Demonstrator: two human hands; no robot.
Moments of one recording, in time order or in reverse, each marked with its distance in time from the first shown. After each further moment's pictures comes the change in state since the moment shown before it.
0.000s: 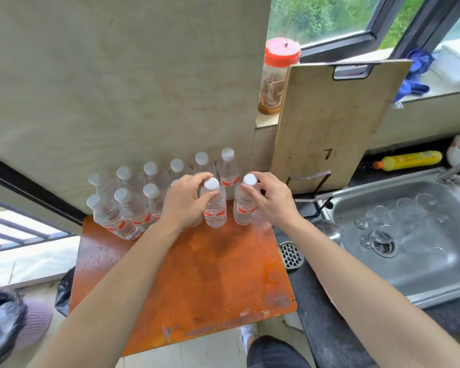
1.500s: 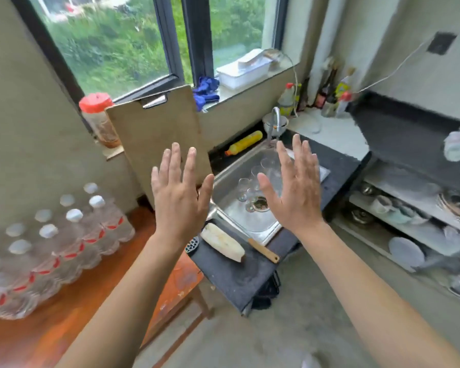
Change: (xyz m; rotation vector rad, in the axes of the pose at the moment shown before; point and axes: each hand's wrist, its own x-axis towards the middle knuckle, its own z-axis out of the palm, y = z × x) left_hand -0.142 0.285 0.056 0.121 0.131 0.621; right_hand -0.306 0.011 -0.252 -0.675 0.799 0.128
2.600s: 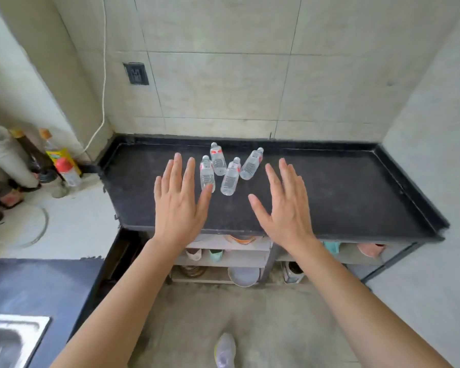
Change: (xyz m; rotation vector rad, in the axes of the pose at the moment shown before) left_hand 0.204 0.778 0.465 -0.445 -0.323 0.544; right_hand 0.002 0.798 -0.265 -0.417 0.093 0.583
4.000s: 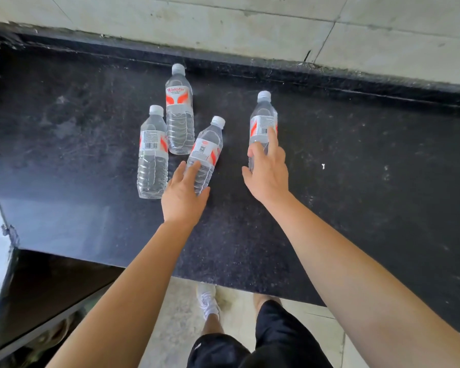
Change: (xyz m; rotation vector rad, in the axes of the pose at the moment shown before) left_hand 0.207 -0.061 0.414 0.042 -0.617 -0.574; right_hand 0.238 0.261 0.367 0.078 -0.639 0.234
